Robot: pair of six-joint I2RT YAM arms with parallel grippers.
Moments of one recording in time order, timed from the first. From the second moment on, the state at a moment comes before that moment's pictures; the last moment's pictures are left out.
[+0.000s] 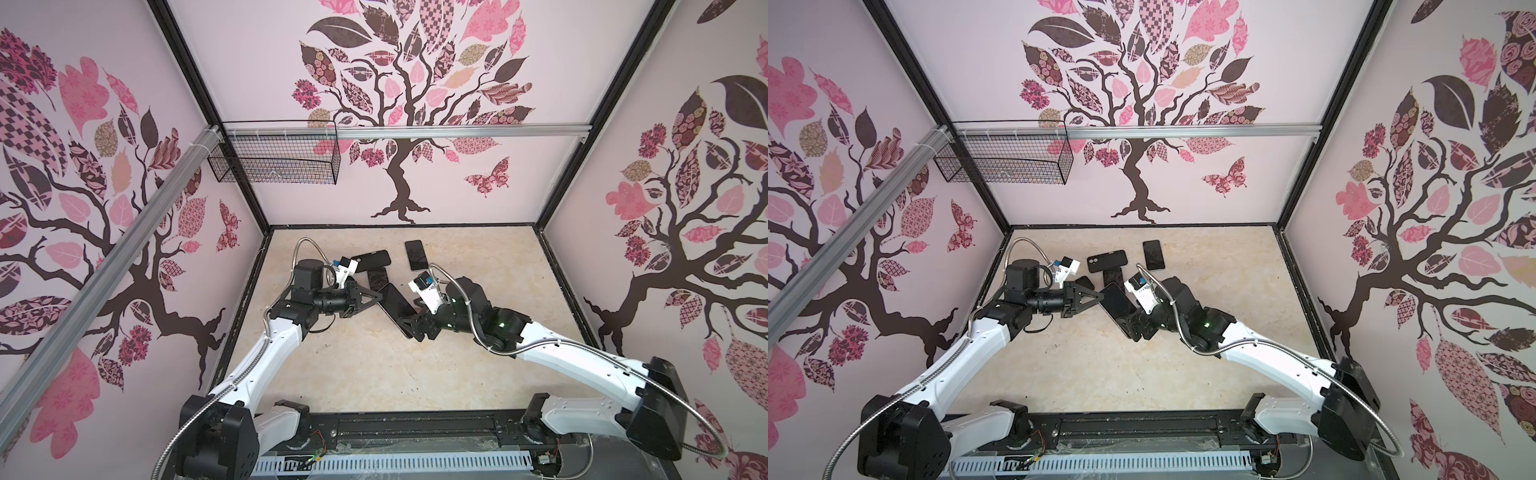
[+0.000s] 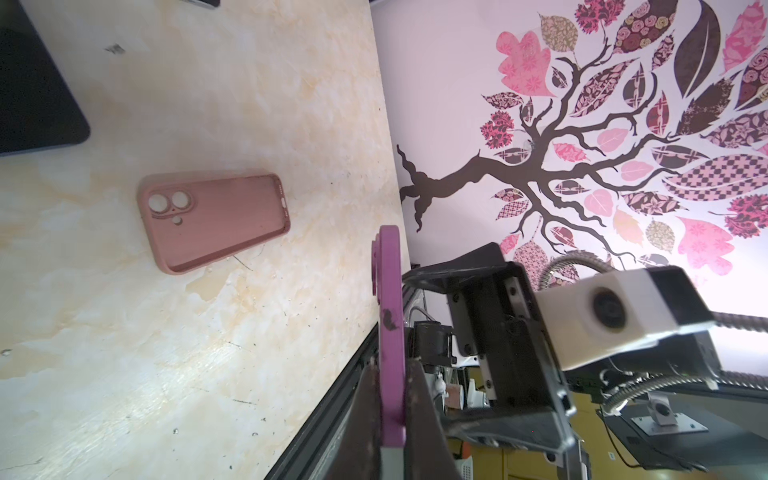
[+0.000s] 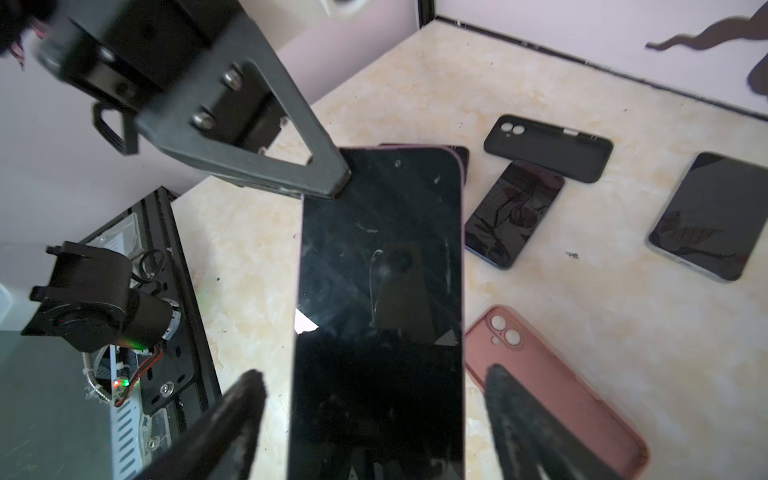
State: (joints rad) left arm -0.23 1.17 0.83 -0.24 0.97 -0.76; right arm 0.86 1.19 0.91 -0.18 -0.18 0.15
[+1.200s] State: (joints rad) left arm -0.22 1.13 0.53 0.84 0.75 -1.19; right arm 0.60 1.01 0.52 0.38 -0.43 0.85
